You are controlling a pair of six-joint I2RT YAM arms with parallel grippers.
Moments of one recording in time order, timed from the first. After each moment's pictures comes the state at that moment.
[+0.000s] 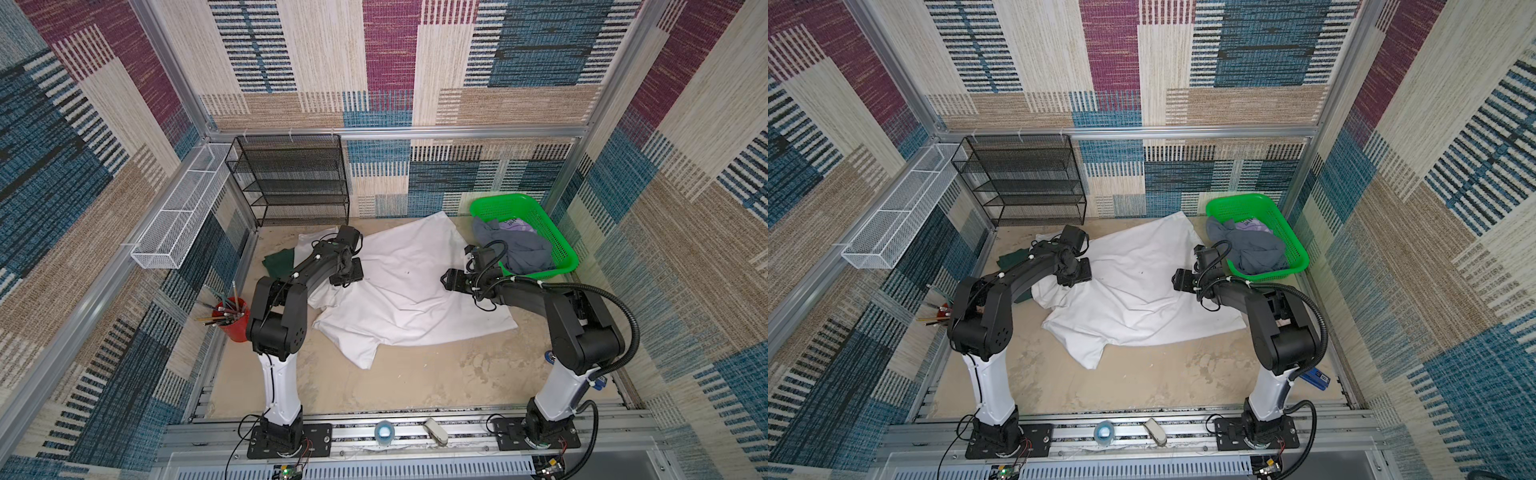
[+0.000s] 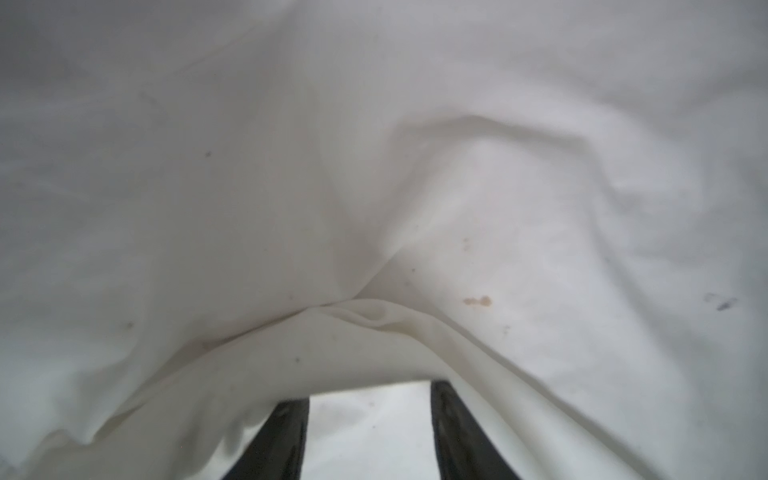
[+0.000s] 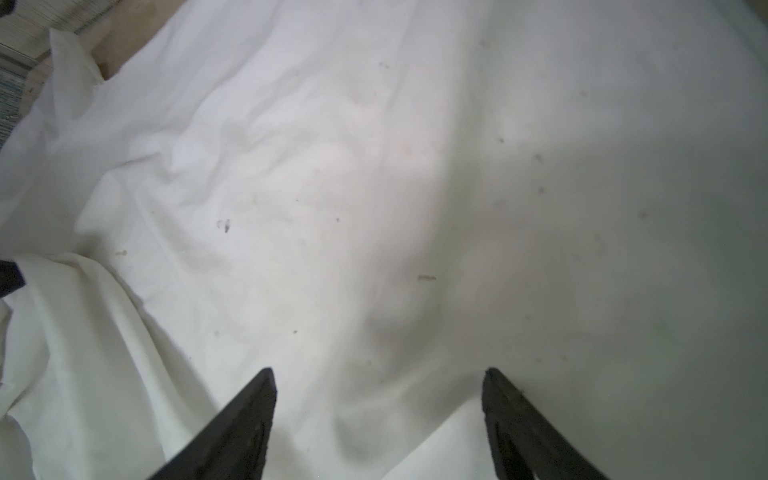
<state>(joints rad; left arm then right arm) -0.32 1.97 1.53 -0.73 -0.07 -0.49 0.26 1.76 0.98 -0.02 -0.22 0.39</state>
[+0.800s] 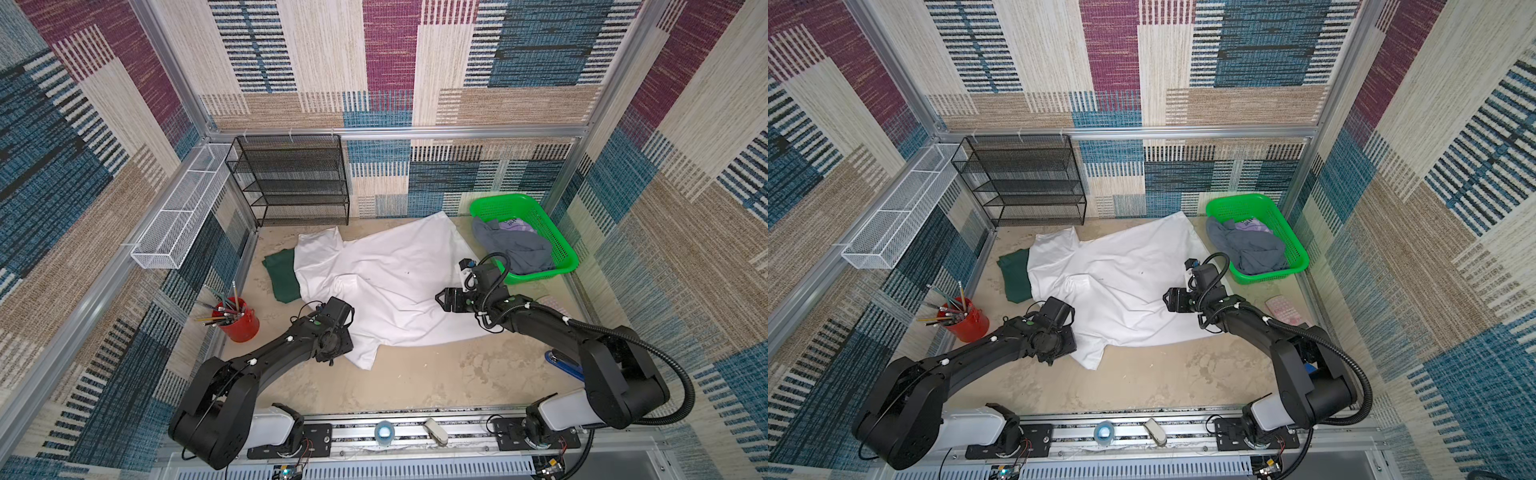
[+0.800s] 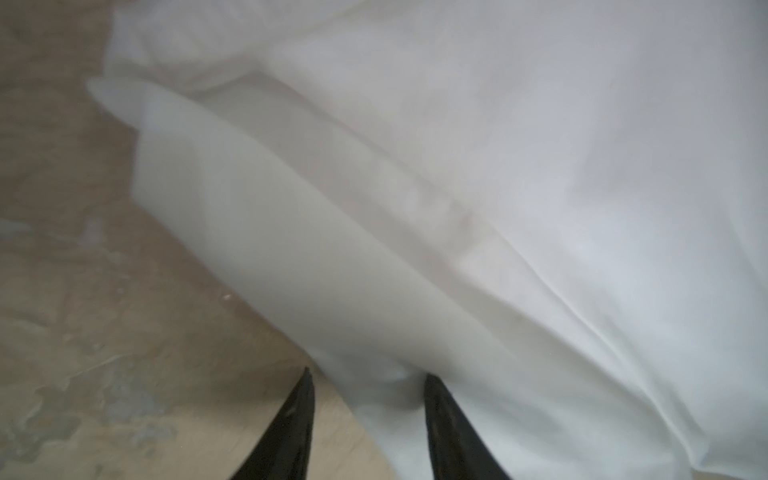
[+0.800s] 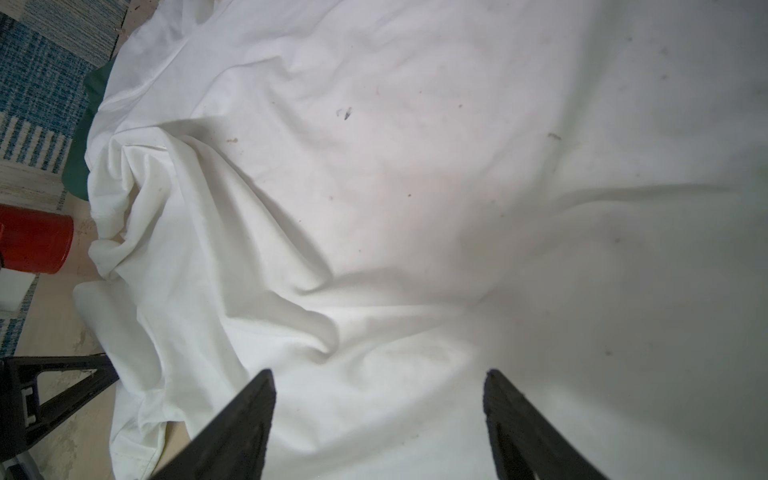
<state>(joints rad) -0.46 1.34 0.63 -0.55 -0.06 -0.81 0.38 1.45 0.76 -0.09 -0.25 0.38</state>
